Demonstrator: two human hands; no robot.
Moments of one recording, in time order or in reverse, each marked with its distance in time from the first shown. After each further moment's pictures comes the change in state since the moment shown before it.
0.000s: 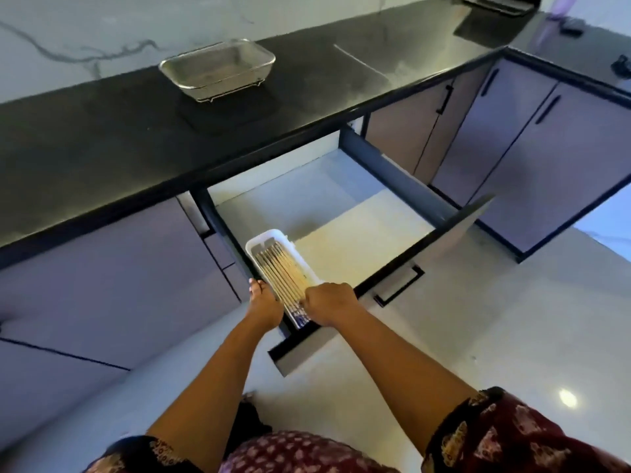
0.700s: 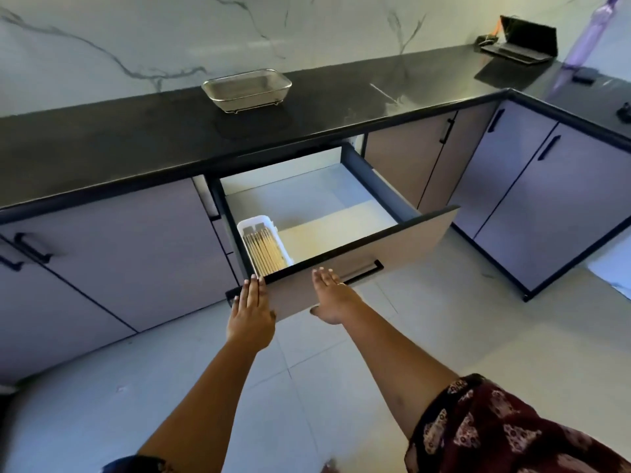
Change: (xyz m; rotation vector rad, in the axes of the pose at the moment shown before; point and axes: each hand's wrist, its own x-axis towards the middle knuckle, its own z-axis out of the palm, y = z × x) left_hand -0.144 0.020 0.100 0.447 0.325 0.100; right_hand -0.110 0.100 0.028 0.166 0.011 -0.151
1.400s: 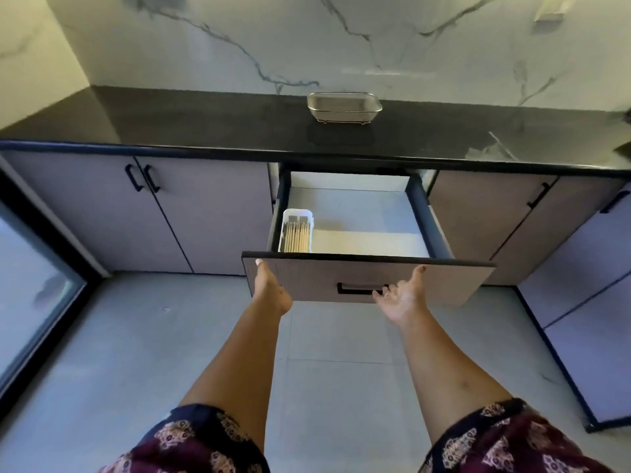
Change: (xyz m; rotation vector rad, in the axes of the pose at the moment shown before) left_hand -0.030 0.120 -0.039 -2.156 0.380 -0.821; right_hand -0.049 0.118 -0.086 2.047 -0.007 0.305
